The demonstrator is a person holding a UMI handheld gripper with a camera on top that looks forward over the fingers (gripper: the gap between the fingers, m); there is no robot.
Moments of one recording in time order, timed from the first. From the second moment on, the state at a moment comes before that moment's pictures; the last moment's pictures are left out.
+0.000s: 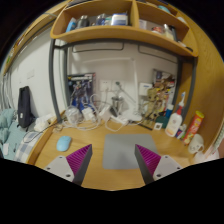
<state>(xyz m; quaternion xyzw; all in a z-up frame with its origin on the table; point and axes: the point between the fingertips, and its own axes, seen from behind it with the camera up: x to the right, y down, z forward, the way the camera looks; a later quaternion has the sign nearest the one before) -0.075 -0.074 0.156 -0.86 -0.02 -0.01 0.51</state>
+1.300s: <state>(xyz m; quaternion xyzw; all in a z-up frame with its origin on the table) -0.334 0.058 -0.014 -0.90 -0.06 0.05 0.43</state>
